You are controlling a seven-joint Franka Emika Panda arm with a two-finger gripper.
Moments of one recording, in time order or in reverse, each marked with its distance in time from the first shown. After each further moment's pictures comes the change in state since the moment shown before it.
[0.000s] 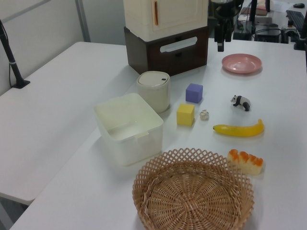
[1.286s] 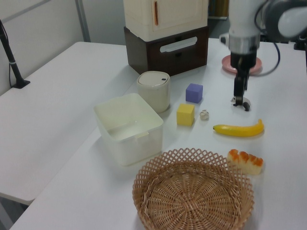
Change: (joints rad) arm 0.371 -0.252 0.018 -0.559 0.040 0.339 0.290
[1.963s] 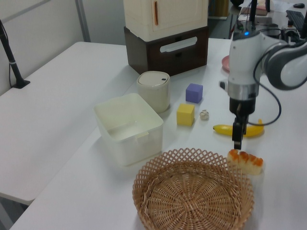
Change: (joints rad) arm 0.039 0.134 0.102 -0.136 0.132 0.307 0.072
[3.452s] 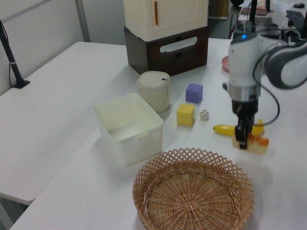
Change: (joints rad) arm -0.110 -0.033 0.098 0.033 0.002 -0.130 0.097
